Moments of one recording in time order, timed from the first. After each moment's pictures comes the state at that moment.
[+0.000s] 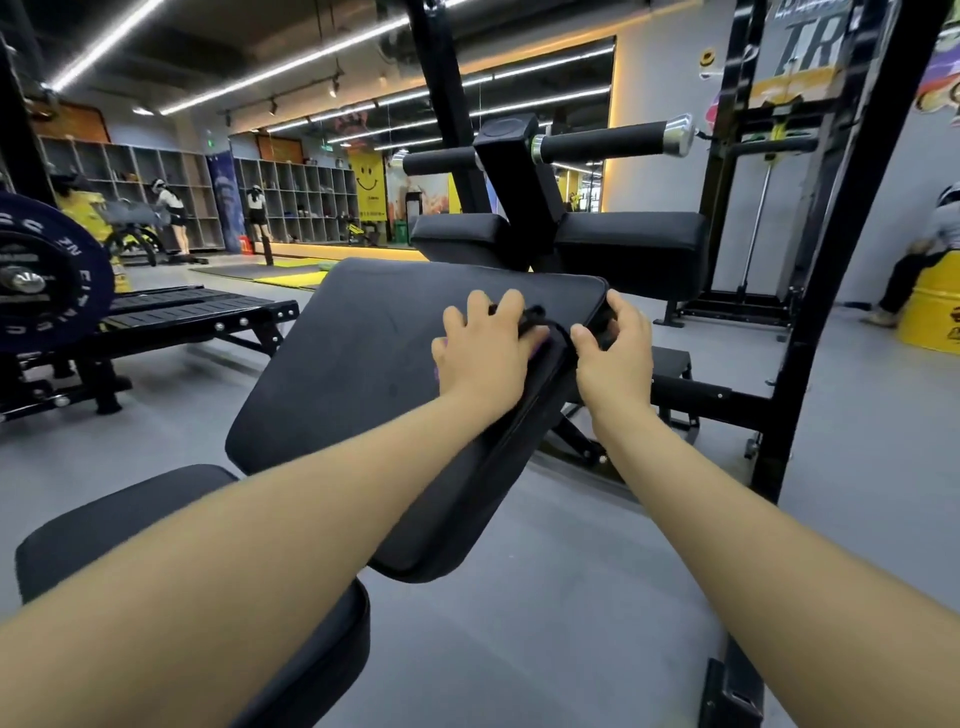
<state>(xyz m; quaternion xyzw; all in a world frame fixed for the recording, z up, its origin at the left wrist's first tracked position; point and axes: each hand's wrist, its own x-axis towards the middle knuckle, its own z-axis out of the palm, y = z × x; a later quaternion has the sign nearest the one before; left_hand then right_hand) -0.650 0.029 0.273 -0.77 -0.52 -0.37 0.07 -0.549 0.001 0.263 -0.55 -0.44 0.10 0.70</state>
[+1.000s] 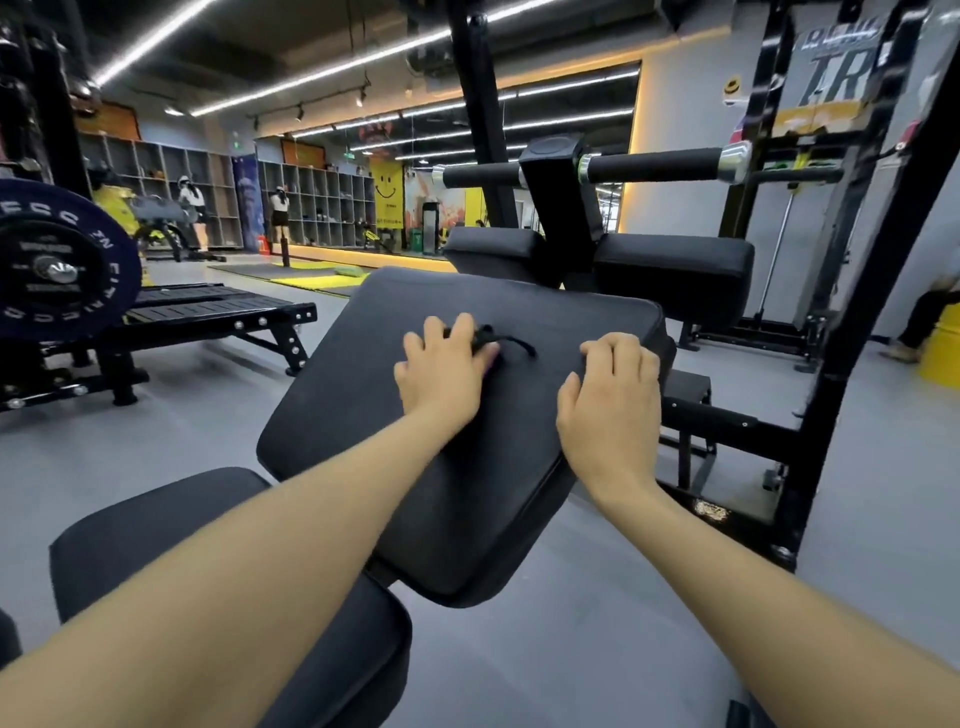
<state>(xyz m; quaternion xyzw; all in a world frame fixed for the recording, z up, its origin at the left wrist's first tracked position) -0.716 0.083 0.260 -0.72 -0.60 -0.35 0.03 -0.590 0.007 0.239 -0.65 -0.54 -0.31 0.44</state>
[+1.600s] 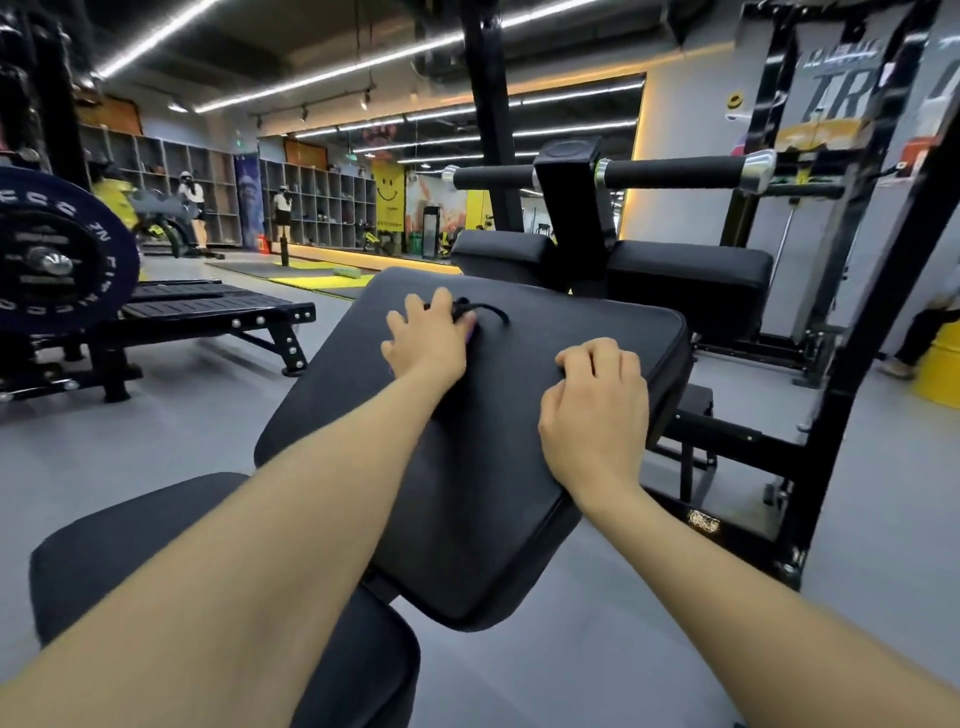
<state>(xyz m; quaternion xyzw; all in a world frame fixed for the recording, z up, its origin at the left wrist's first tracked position) -0.728 0.135 0.282 -0.67 -0.63 -0.38 -0.03 -0.611 0.026 0.239 -0.62 -0.55 -0.35 0.44</state>
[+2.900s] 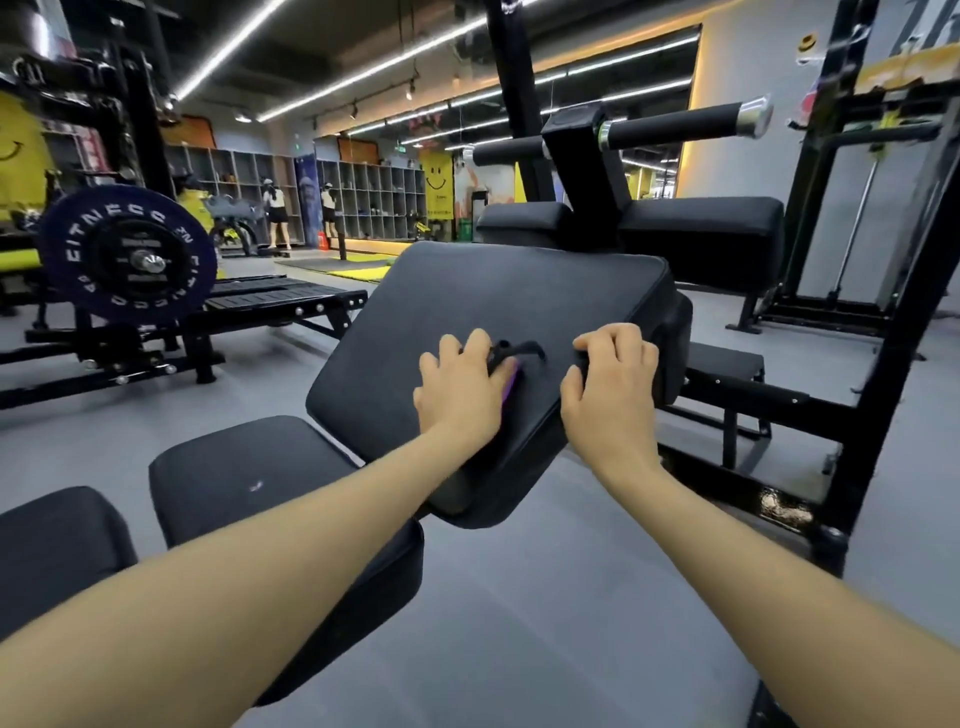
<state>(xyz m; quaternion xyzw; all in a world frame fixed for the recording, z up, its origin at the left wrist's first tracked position) -0.715 0.001 0.227 -0.69 -0.61 -0.39 -0.04 -0.590 -0.032 0.219 -0.58 -0.62 -0.17 0.51</state>
